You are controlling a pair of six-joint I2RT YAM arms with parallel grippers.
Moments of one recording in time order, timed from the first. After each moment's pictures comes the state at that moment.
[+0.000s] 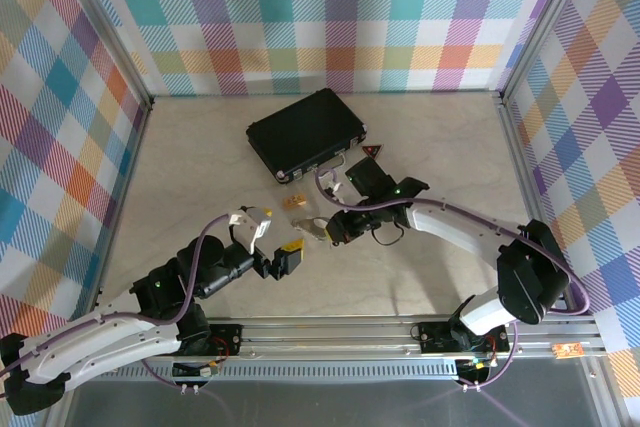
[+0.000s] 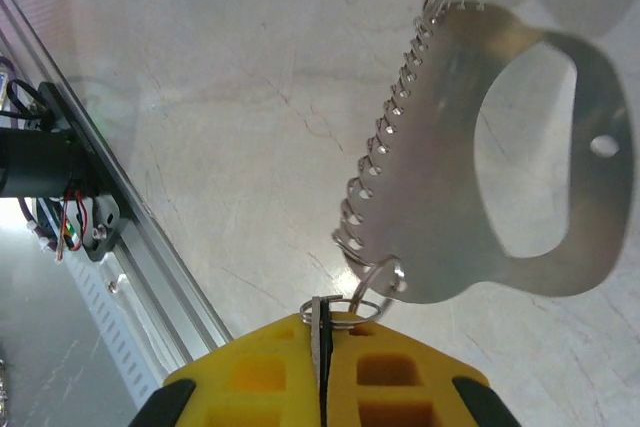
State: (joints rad) left arm -1.05 0.53 0.53 -0.21 -0.24 -0.19; right arm 0.77 1.48 1.04 -0.60 -0.50 0.24
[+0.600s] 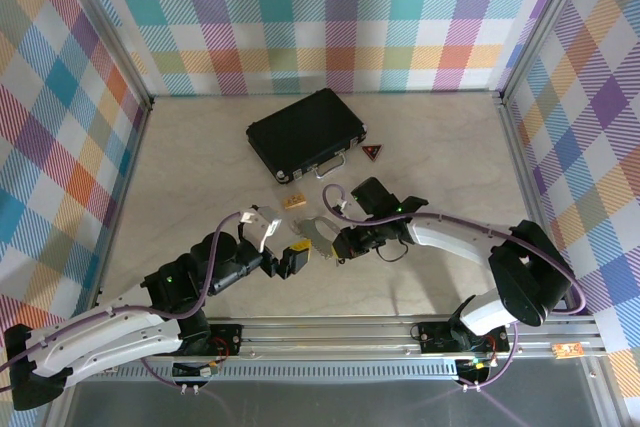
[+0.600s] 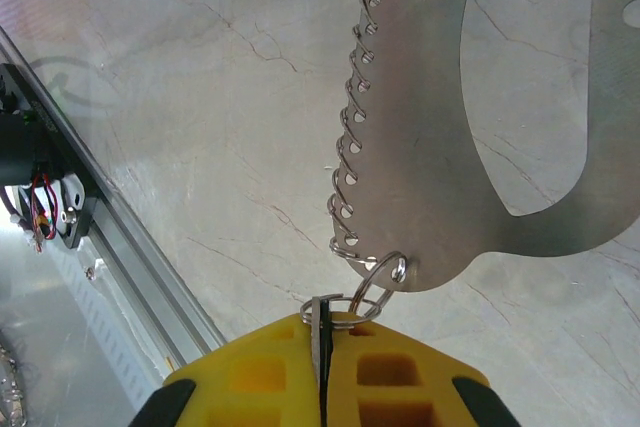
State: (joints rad) left arm -1.05 0.60 0.53 -0.18 -0.23 -0.19; right arm 0.77 1.47 0.85 -0.45 -0.53 0.34
